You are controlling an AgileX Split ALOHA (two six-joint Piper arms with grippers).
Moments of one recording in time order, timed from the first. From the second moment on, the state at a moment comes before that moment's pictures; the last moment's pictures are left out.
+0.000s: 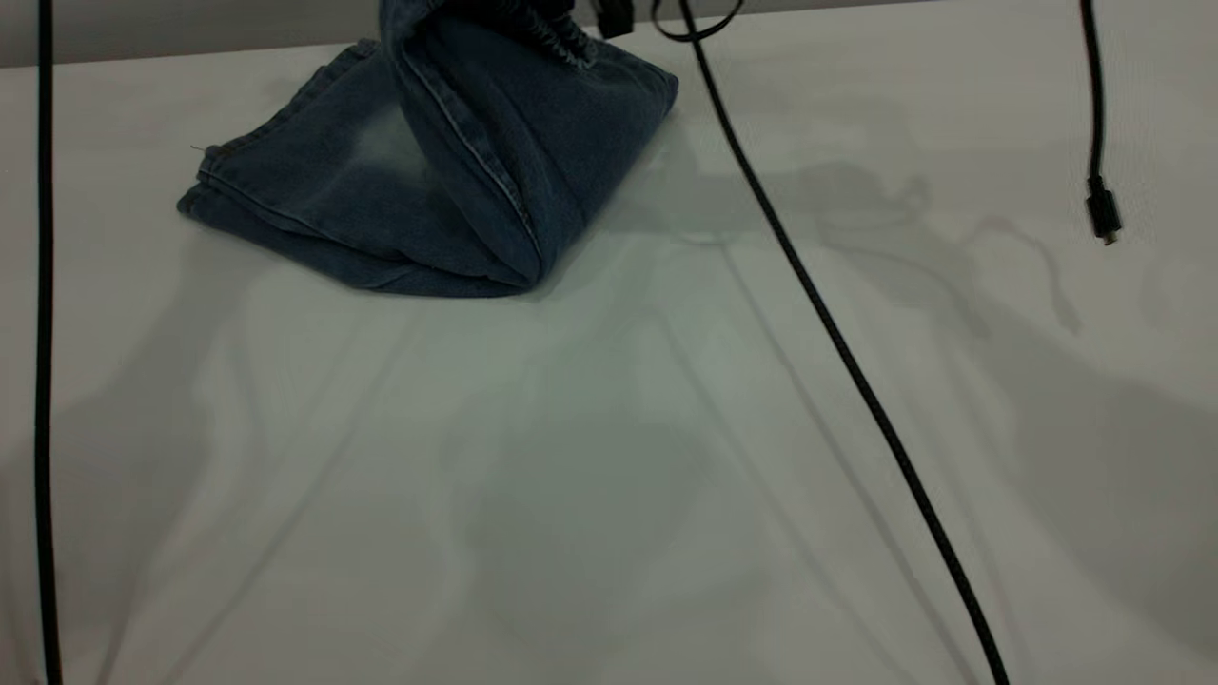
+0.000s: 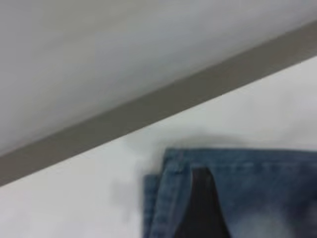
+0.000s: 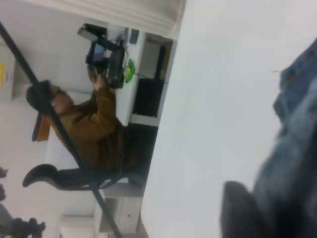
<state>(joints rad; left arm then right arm) -0.15 2.53 -2.73 -0.09 1.22 0.22 0.39 2.51 -1.89 1.65 0.97 -0.85</state>
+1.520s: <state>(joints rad) -0.21 2.53 -2.49 -0.14 1.22 0.52 0.18 2.03 -2.33 0.40 1.23 -0.21</state>
